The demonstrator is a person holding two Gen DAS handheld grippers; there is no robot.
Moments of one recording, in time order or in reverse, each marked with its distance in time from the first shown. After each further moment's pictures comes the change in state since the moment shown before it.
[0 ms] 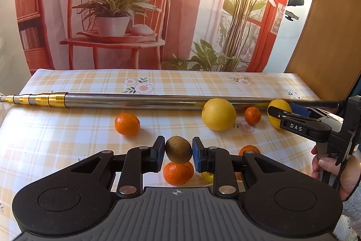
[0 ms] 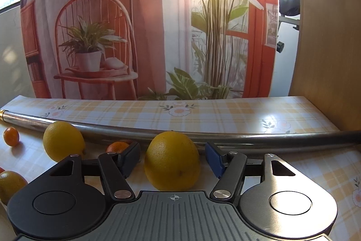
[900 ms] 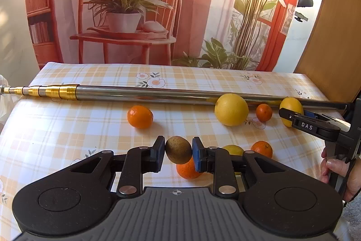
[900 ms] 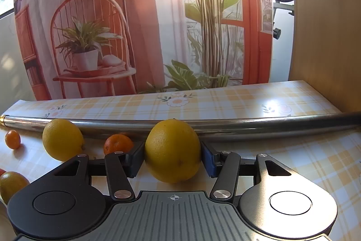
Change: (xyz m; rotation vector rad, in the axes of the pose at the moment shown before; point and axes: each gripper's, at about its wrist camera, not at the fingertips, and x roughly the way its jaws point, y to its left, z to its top) left arm -0.001 0.006 -0.007 -0.026 0.009 0.045; right arm 0.000 -0.009 -0.007 0.062 0.029 0.013
